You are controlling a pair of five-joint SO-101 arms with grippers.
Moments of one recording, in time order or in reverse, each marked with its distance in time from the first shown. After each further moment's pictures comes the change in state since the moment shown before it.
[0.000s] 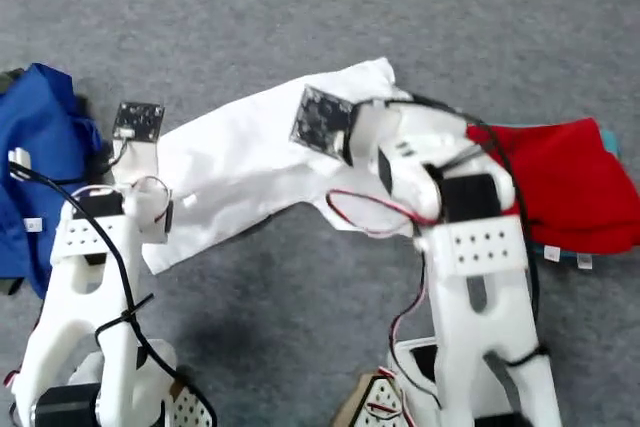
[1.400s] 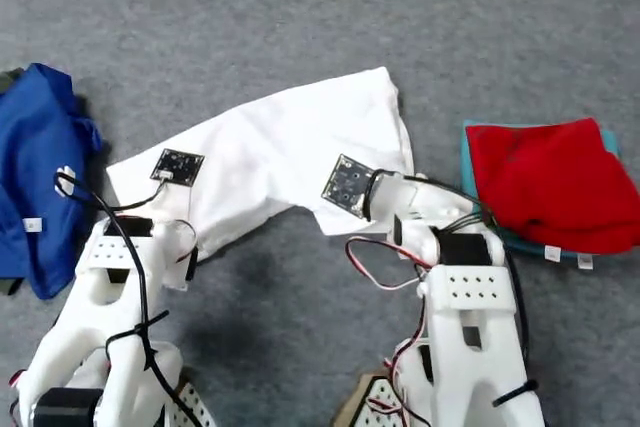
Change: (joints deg) left arm 7.6 -0.3 9.3 6.2 0.7; right arm 8.1 -9.5 33.1 -11.1 -0.2
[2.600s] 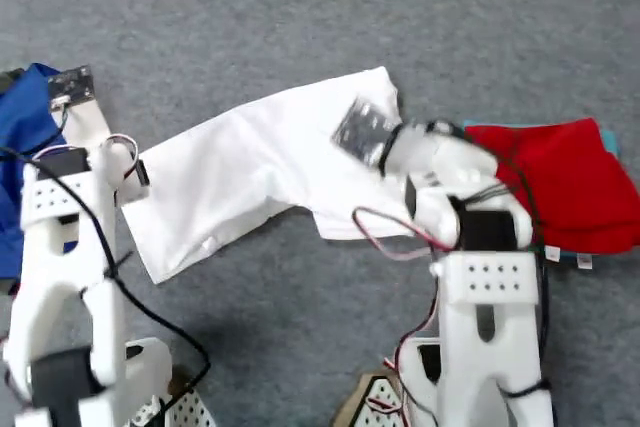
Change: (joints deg) left arm -13.8 14.3 -30.1 0.8 23.5; right arm -0.5 5.8 -24.0 3.5 -11.4
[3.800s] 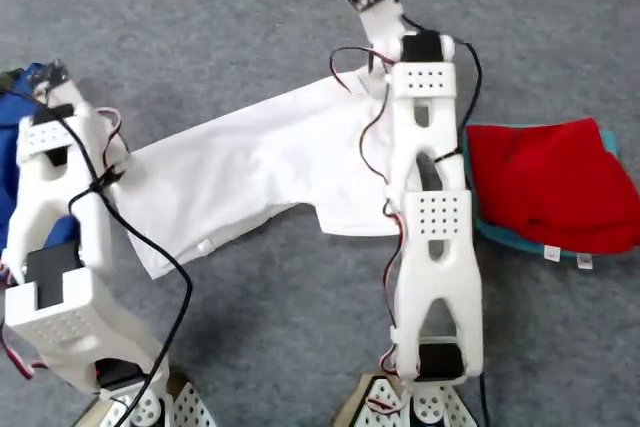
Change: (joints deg) left arm -3.9 28.8 -26.3 6.6 3.1; right arm -2.4 110.8 -125.5 36.7 -23.9
